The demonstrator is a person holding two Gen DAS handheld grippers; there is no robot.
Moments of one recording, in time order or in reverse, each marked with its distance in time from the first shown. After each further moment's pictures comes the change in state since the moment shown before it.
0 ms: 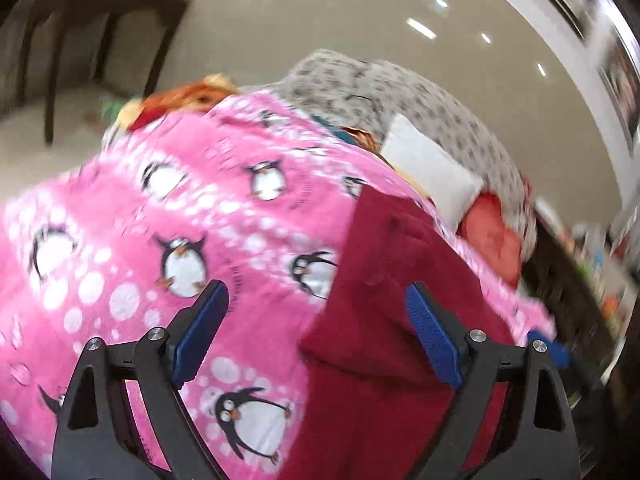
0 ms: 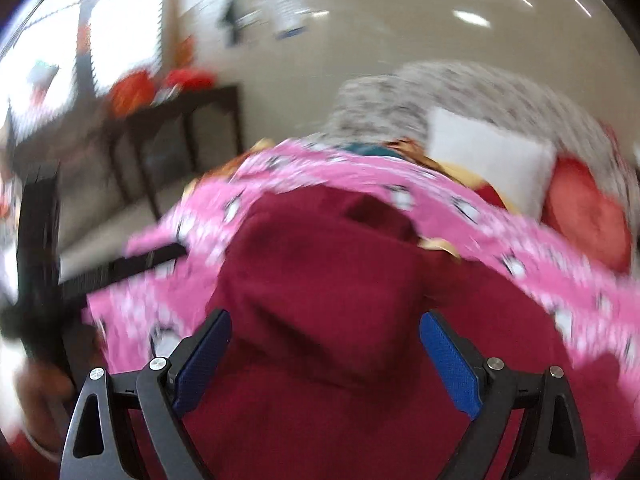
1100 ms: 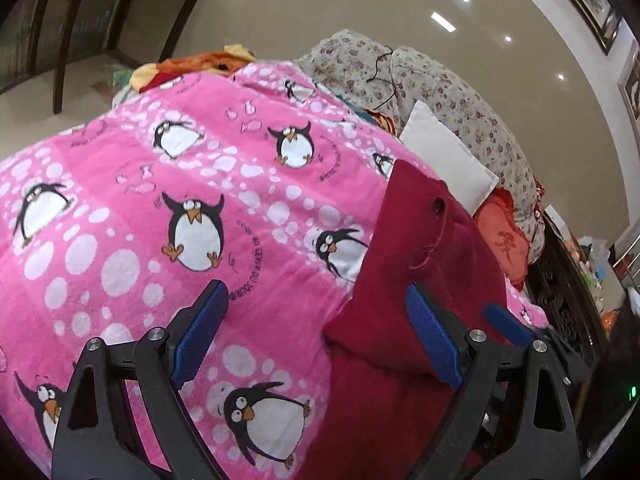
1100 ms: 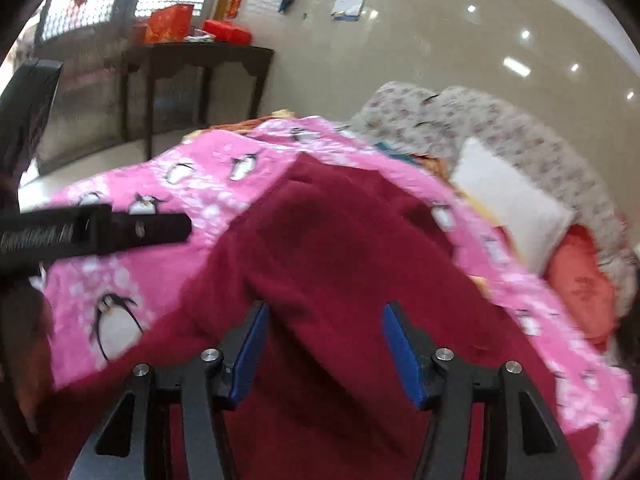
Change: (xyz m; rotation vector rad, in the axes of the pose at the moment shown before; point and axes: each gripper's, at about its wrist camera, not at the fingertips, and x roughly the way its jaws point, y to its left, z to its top) left arm 0.025 0.004 -0.015 -0.024 0.064 0.029; right arm 0.055 0.023 -0.001 -0.119 0.012 -0.008
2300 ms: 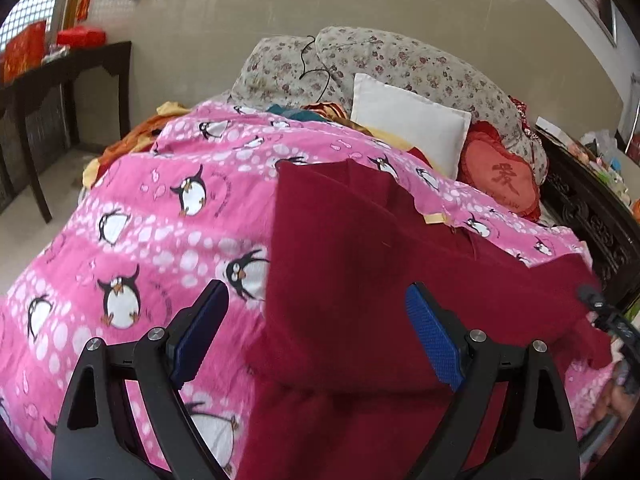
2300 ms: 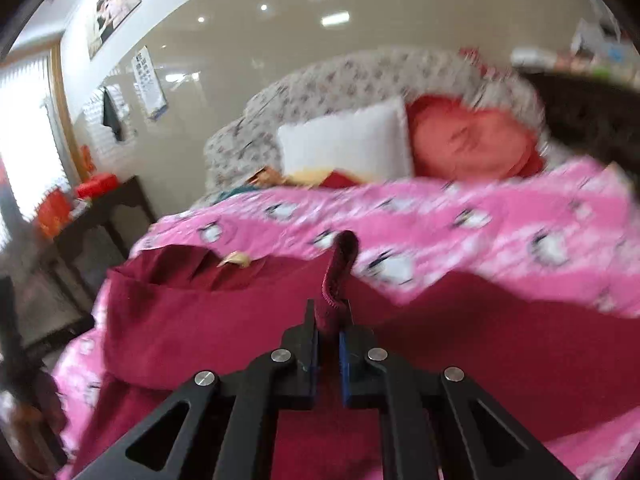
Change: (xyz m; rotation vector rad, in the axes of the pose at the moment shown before) left arm 0.007 -0.104 -0.008 0.382 -0.021 0.094; right arm -0.127 -0.226 -0.129 0.691 -0.144 -0.218
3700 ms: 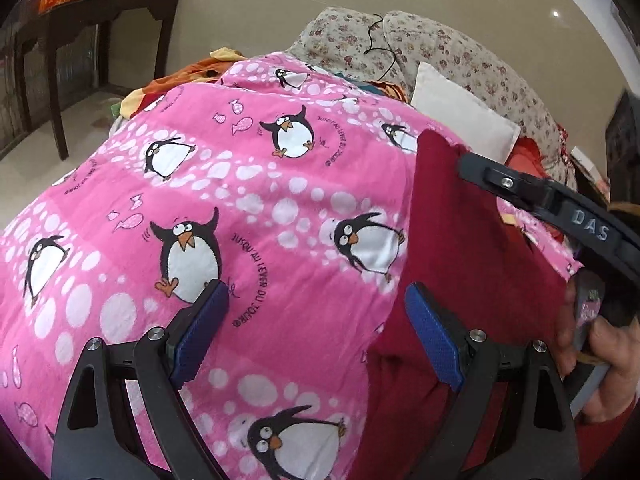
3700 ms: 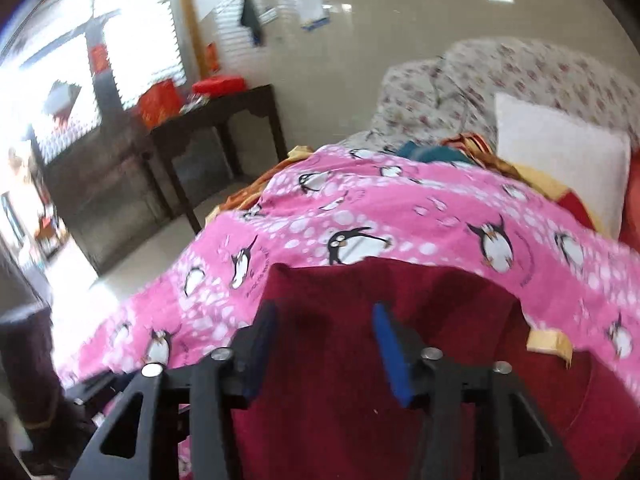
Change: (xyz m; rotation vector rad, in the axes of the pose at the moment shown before) left arm 0.018 0.081 -0.024 -0.176 0.093 0.038; right arm 0.155 0.286 0.014 -0.463 0.190 0.433
